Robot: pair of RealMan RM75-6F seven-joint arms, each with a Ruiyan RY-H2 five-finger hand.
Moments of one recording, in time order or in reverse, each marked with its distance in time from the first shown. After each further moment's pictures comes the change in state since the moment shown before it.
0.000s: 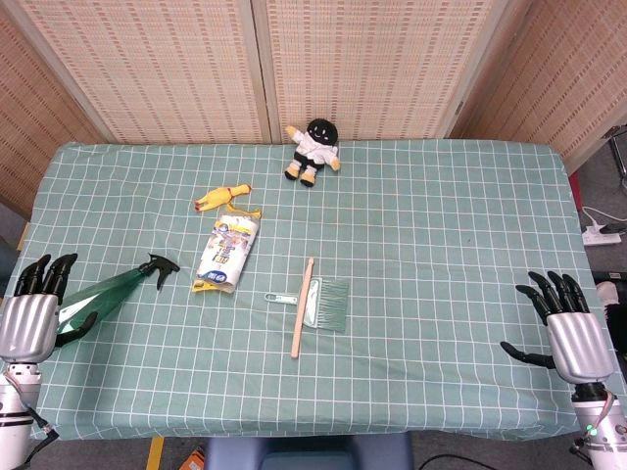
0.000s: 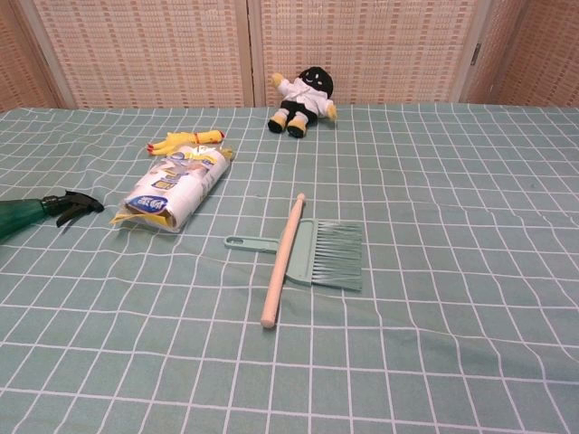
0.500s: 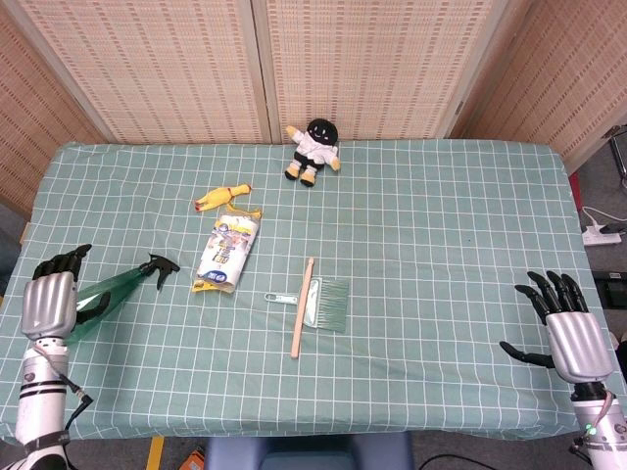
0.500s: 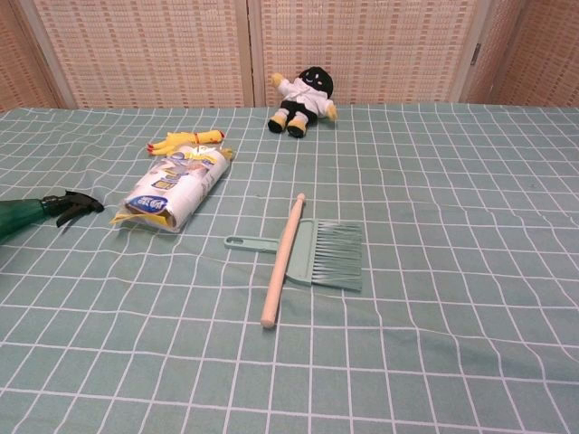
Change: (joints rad) left arm -0.120 -0.061 -0.142 -0.192 -0.404 -0.058 0.319; right arm 0.003 0.005 -0.001 -0.003 0.003 -0.009 0.003
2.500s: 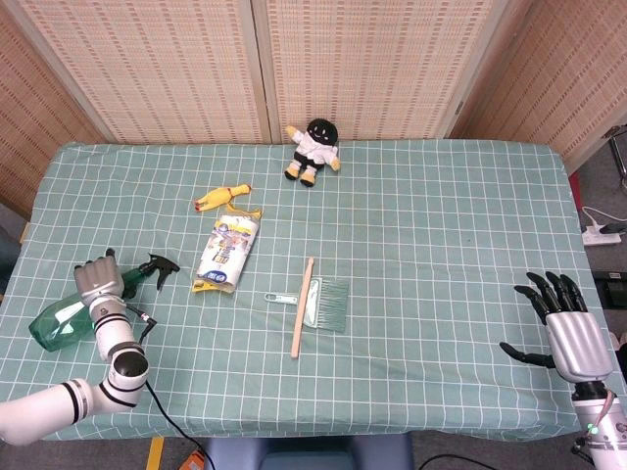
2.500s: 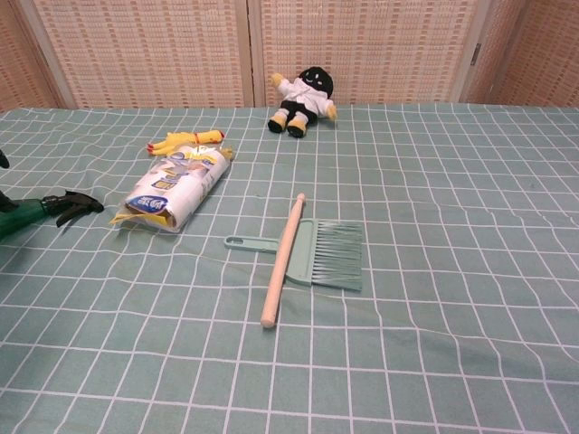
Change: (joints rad) left arm -0.396 -0.315 -0.146 0.441 -0.832 -0.111 0.506; right arm 0.005 0.013 -0.004 -0.008 0.007 -0.016 0.017
